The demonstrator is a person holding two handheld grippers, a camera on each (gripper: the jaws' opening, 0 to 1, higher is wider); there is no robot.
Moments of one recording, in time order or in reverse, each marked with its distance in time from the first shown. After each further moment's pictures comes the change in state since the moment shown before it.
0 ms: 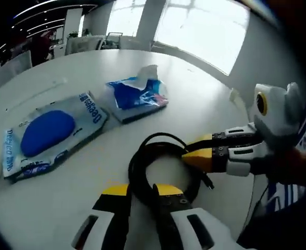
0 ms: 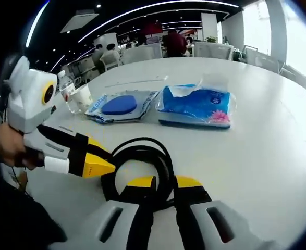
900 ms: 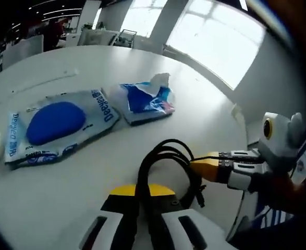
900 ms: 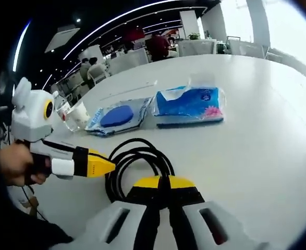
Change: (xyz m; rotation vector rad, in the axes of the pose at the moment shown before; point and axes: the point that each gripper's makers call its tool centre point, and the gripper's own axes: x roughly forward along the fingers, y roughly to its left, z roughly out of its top) left arm -0.020 0.007 0.006 -0.134 -0.005 -0.029; right arm -0.019 0.014 0.007 0.165 -0.027 -0.022
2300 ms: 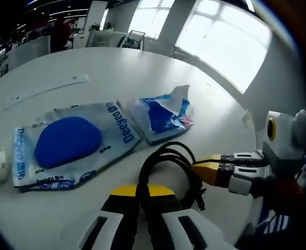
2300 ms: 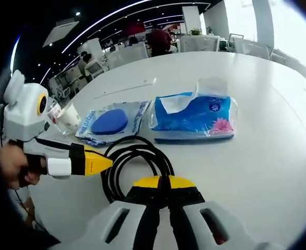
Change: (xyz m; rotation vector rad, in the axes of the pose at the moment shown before) left arm 0.020 0.030 0.032 -0.023 -0.005 0.076; right arm 0.043 -0.008 0.027 -0.025 0.059 -0.029
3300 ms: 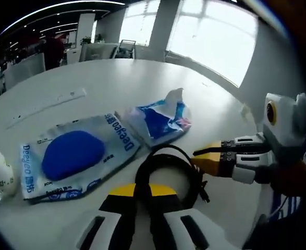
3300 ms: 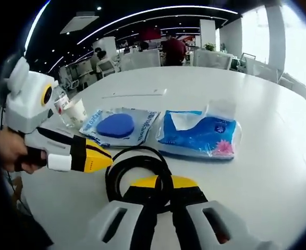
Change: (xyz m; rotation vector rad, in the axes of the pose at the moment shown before) left arm -0.014 0.003 0.007 0.108 -0.079 0.024; right arm -0.011 0.009 0.019 -0.188 -0.100 0.025
